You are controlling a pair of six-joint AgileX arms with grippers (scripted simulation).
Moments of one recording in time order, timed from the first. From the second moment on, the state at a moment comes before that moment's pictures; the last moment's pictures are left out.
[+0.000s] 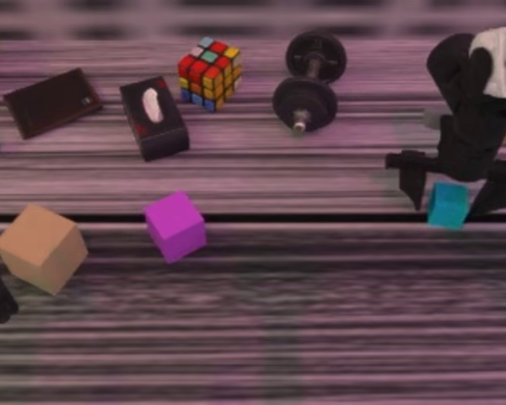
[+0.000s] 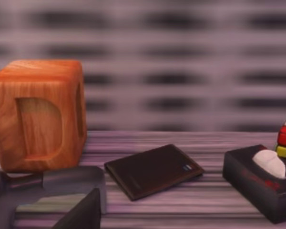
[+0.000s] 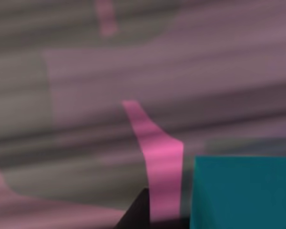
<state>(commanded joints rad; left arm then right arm) 0.00 0.00 0.00 0.00 0.00 0.00 0.21 2.32 1.62 -0.86 0.00 0.40</state>
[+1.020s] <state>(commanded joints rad) 0.00 0.00 0.00 0.00 0.00 0.00 0.21 2.26 1.68 -0.95 0.02 0.39</state>
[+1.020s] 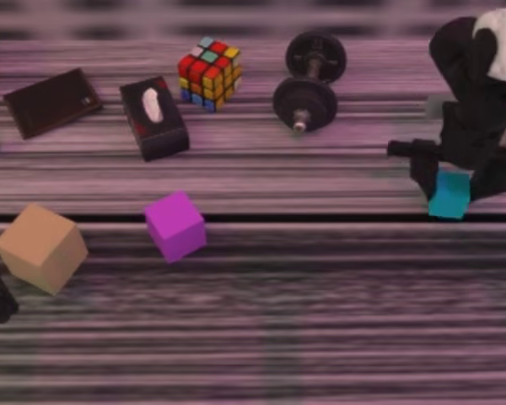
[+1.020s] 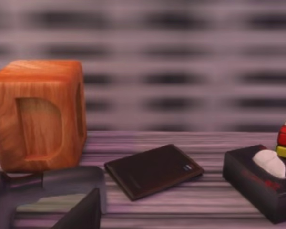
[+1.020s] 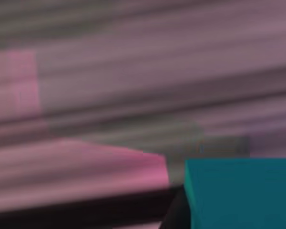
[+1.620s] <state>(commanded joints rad) 0.00 0.00 0.00 0.00 0.00 0.00 0.21 2.21 1.77 -1.10 0.02 0.40</state>
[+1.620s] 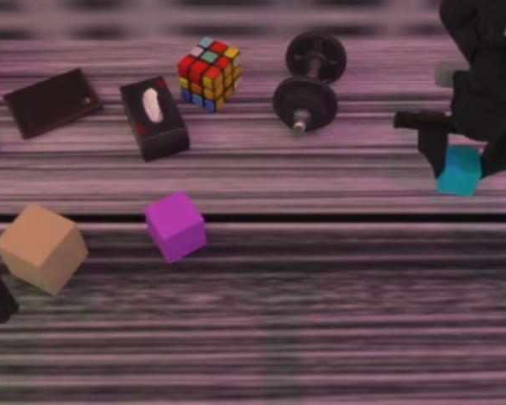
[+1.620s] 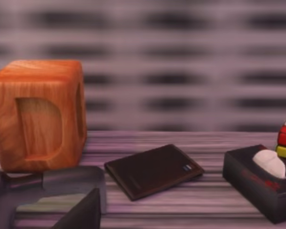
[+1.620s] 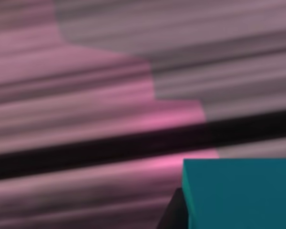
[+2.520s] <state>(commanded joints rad) 0.00 0.00 0.00 0.00 0.00 0.00 0.62 1.97 1.49 -1.06 0.02 0.63</state>
